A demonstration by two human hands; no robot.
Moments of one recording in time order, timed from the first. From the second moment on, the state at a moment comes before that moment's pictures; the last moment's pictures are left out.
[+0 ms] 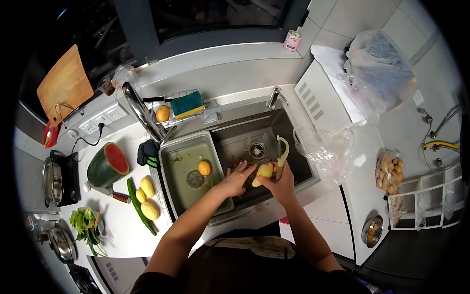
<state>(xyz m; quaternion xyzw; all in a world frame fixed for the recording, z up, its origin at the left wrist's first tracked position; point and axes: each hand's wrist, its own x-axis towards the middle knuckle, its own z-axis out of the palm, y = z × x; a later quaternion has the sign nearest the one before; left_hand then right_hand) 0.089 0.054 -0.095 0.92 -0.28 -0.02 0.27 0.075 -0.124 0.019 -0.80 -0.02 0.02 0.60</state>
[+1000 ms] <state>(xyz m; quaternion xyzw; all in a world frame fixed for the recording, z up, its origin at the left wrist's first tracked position) 0.014 0.074 0.026 0.41 0.07 -0.11 0.90 0.049 -0.103 0.022 -0.95 -0.04 0.00 0.30</state>
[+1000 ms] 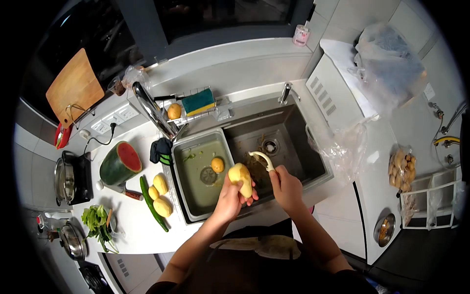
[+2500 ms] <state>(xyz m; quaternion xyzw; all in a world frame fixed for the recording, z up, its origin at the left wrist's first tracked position) 0.002 0.085 0.024 0.15 0.16 -0.25 0.94 0.044 -0.102 0.037 -0.93 -0.18 -0.09 0.32</state>
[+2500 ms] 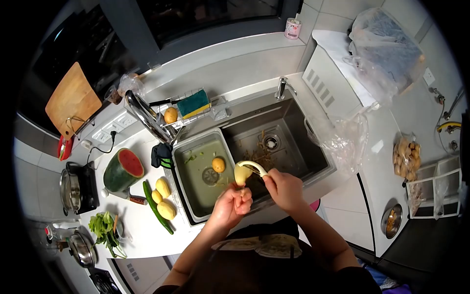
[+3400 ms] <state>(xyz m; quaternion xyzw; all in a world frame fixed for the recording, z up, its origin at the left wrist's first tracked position) 0.172 0.029 -0.196 0.93 -0.12 -0.29 0.21 0.053 -0.202 -0.140 -0.99 0.03 -0.09 0.08</state>
